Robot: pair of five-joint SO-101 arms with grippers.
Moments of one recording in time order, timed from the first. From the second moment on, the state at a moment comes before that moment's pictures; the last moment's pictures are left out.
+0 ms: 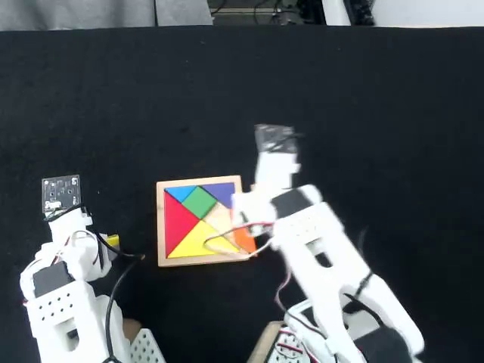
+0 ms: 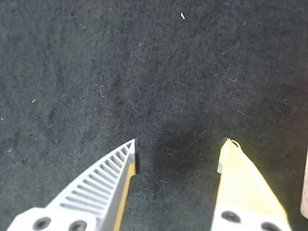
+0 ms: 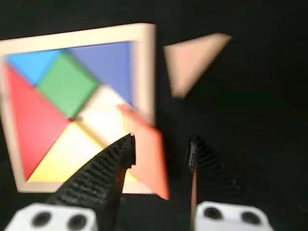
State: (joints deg) left arm -30.6 -71.4 85.0 57.3 -17.8; right arm -24.2 -30.1 53.4 57.5 -27.7
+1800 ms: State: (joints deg) left arm -30.6 -71.4 85.0 57.3 -17.8; right arm -23.3 -20.6 55.3 56.1 -6.8
